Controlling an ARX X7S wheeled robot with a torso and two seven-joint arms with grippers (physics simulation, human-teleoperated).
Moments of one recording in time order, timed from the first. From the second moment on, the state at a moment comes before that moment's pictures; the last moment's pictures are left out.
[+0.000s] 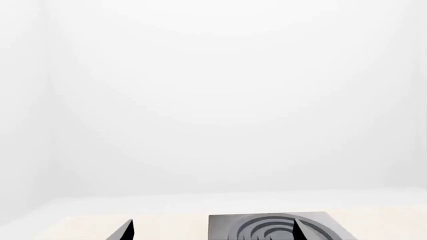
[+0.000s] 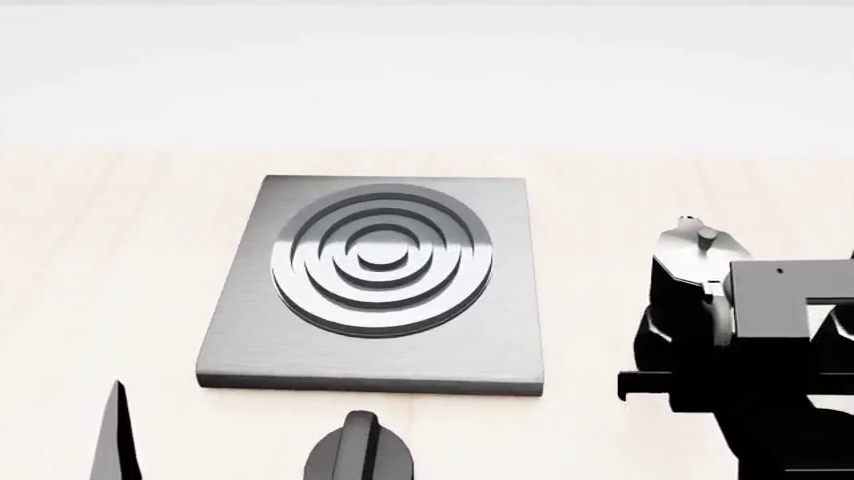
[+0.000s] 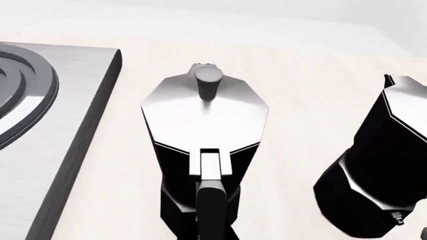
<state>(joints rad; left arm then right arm) 0.11 -0.41 0.28 0.71 -0.22 -0.18 -0.45 0.78 0.49 -0.27 0.43 0.49 0.71 0.07</state>
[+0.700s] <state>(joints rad) 0.10 -0.41 0.29 0.70 -0.21 -0.18 -0.46 0.74 0.52 -0.22 0.10 0.55 0.78 0.18</state>
